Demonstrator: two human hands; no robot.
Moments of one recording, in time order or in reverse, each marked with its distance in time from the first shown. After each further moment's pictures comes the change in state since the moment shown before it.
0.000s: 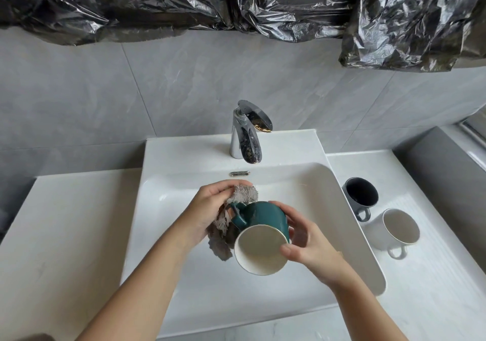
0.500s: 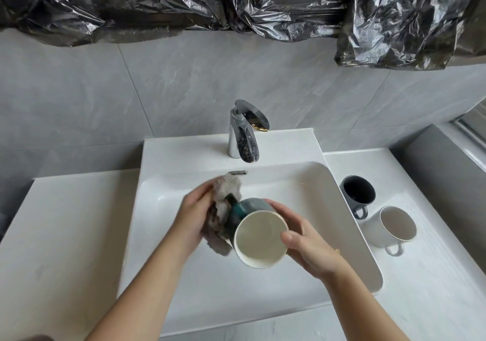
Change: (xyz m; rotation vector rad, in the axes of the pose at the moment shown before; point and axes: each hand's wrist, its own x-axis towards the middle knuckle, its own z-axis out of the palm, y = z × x) left_hand 0.000 -0.020 -0.007 -0.245 0.204 0.047; right_hand 0.008 -0.004 0.005 0.130 -0.066 0.058
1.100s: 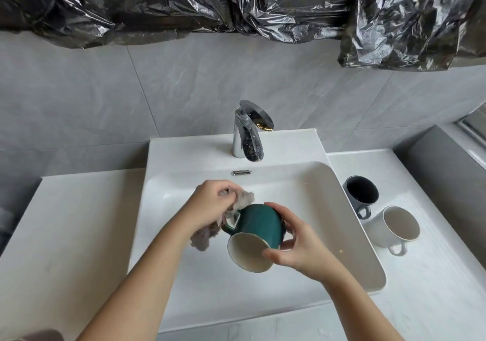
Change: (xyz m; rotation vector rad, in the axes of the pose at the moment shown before) left_hand 0.013 0.018 -0.003 0.947 -0.170 0.099; right_hand -0.008 0.007 0.011 -0.441 0.126 -0.100
